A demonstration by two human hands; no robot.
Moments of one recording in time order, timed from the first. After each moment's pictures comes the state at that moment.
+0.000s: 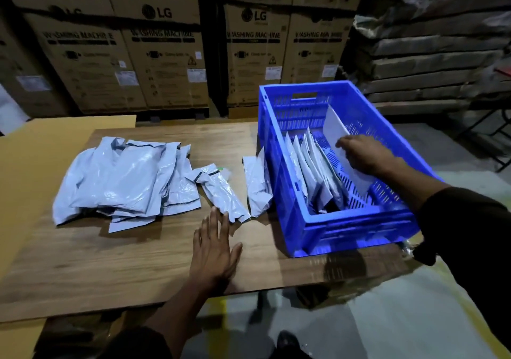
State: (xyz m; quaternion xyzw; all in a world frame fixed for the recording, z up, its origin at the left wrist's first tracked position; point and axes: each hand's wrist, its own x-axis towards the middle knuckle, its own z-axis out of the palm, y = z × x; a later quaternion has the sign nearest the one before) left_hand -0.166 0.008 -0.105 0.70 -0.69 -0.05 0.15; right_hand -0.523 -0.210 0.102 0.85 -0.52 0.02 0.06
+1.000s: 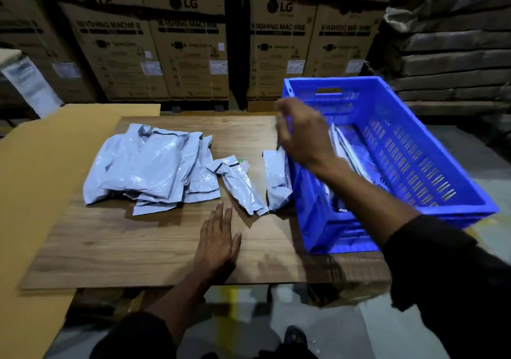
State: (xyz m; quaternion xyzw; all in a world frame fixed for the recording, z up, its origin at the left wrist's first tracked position) left_hand -0.138 0.016 -0.104 0.71 -0.68 -0.08 0.17; right_hand -0.322 -0.138 0.139 0.81 -0.40 0.43 0.02
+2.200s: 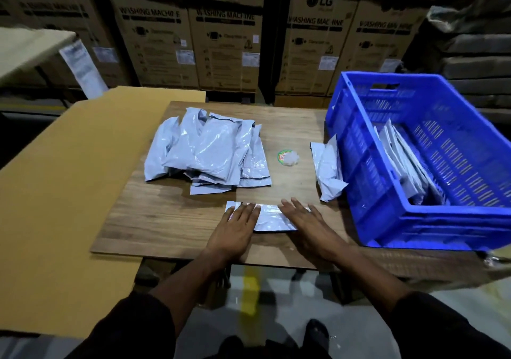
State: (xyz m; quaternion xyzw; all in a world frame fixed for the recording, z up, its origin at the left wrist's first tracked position) left_hand -0.037 0.057 -0.091 0.60 -0.80 0.03 0.03; right_hand -0.282 -0.016 -0.046 0.93 -0.34 -0.02 -0.13
